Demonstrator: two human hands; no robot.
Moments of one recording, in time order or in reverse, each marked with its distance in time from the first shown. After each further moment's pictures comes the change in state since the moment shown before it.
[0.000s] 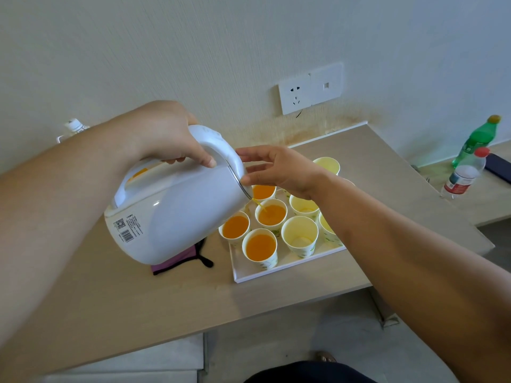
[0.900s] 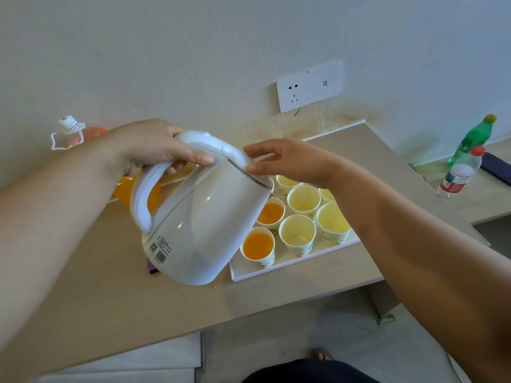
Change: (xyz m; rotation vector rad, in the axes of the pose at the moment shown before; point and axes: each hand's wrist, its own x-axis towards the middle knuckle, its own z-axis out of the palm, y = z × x) left_hand 0.010 -0.033 0.014 -0.457 -0.173 0.046; right_hand -0.012 -0.018 -0.020 -0.315 0.014 0.027
